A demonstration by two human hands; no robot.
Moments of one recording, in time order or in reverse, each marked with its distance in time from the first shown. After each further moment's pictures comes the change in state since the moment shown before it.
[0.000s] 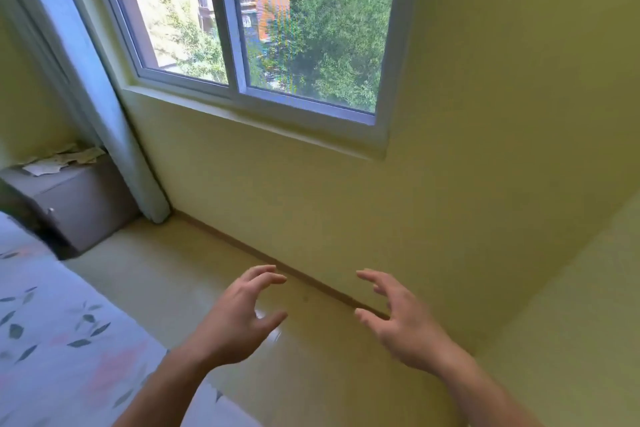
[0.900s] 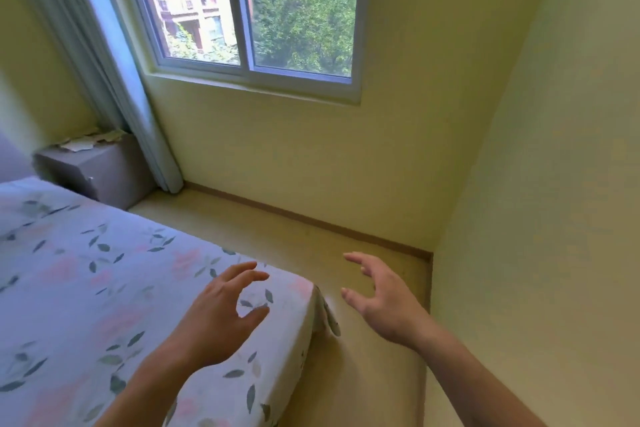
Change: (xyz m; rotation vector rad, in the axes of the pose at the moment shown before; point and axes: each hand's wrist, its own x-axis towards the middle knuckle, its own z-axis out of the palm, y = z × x) left_hand -0.553 -0.049 -0.023 0.107 -0.001 0.034; right_hand -0.488 -0.135 0.237 0.015 0.119 0.024
